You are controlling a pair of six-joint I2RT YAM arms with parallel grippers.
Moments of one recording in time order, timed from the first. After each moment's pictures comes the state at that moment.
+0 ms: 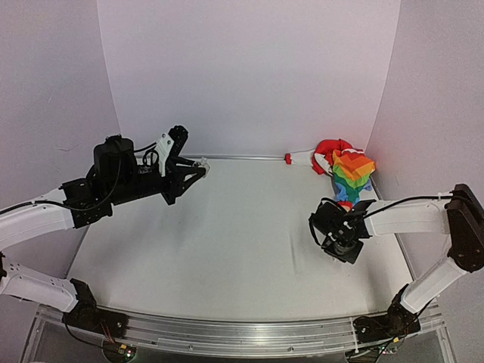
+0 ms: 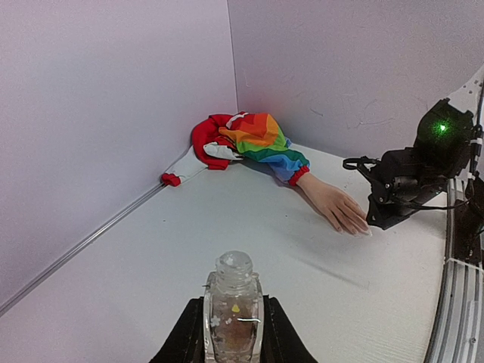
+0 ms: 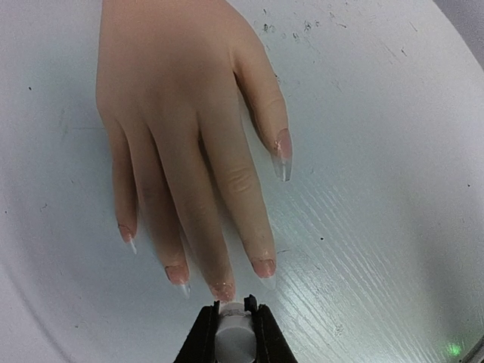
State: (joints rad) left arm -0.84 1.11 0.92 0.04 0.11 0.11; right arm 0.73 1.52 0.81 -0.72 0.46 1.31
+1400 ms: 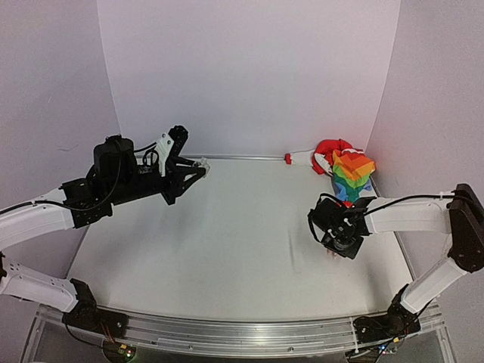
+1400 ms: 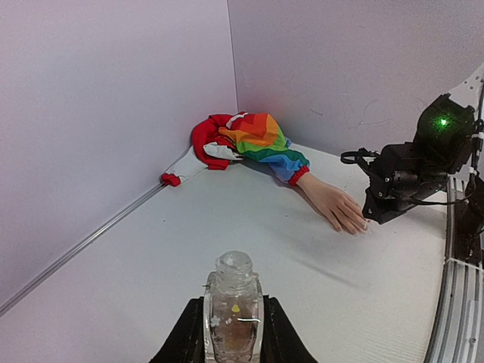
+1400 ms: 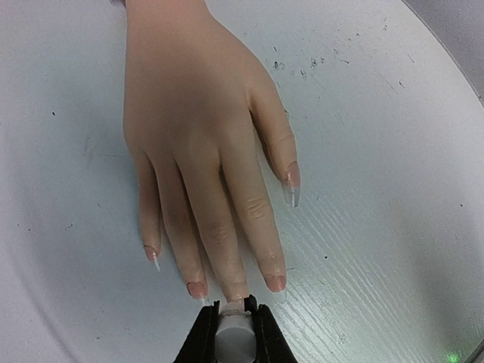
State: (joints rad) left arm -0.84 1.11 0.92 0.04 0.11 0.11; right arm 0.73 1.52 0.84 -0.73 0.53 1.30
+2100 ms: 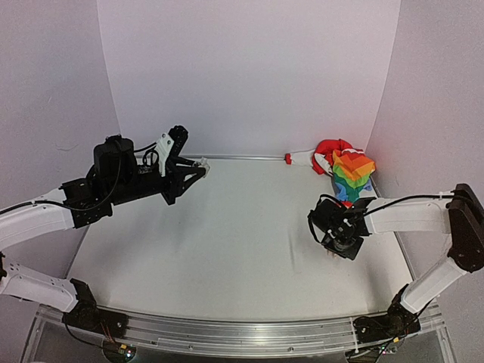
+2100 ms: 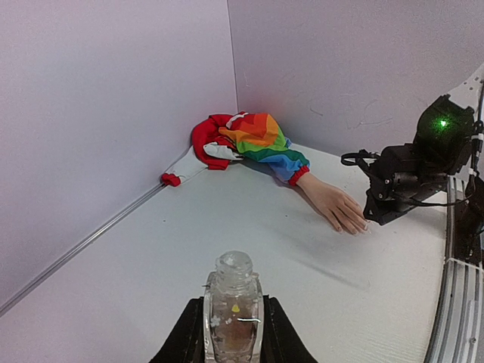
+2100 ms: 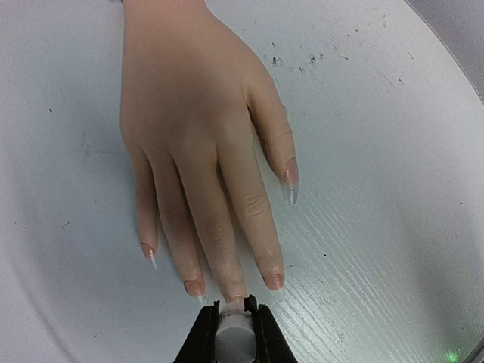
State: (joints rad) left arm -0.84 1.11 0.92 0.04 0.11 0.11; right arm 0.73 1.52 0.84 -0.74 0.52 1.30
